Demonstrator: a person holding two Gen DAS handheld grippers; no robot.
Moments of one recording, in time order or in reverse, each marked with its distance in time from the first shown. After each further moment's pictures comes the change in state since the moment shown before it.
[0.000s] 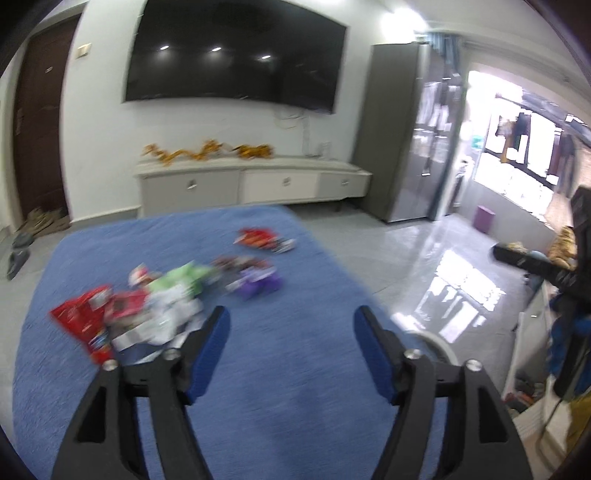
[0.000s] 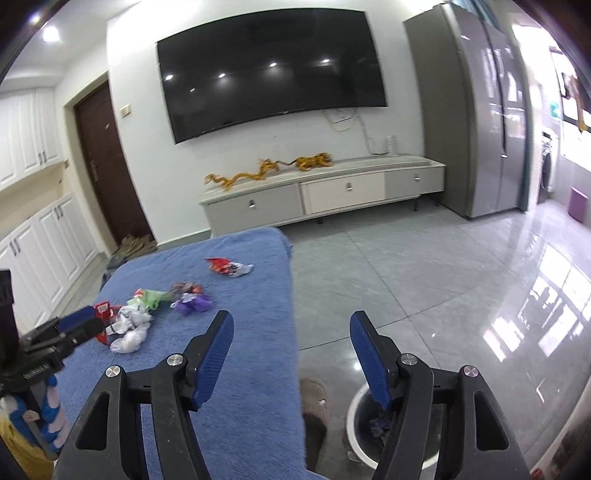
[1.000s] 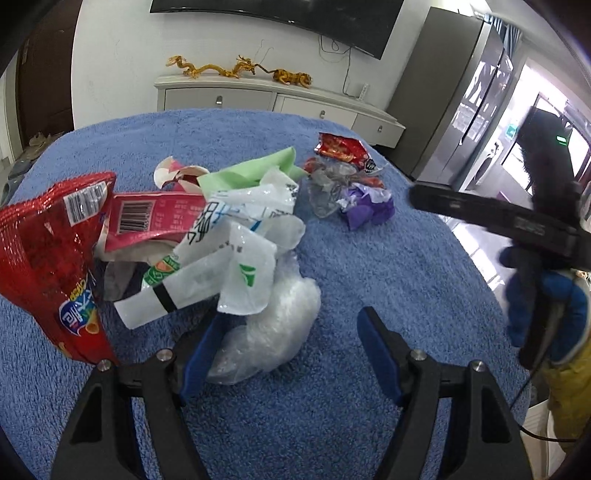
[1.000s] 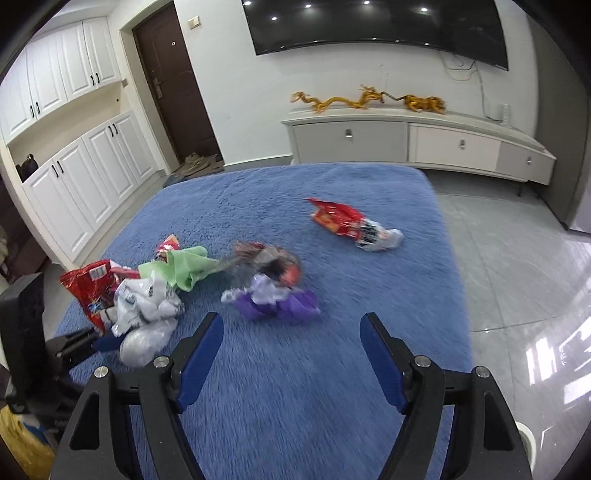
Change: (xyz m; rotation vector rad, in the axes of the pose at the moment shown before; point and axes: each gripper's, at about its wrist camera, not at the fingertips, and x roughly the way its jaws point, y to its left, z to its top) left arm 0.111 0.099 -0.036 -0.136 0.254 -0.019; right arm 0.230 0.117 0.008 -0.174 0.265 0.275
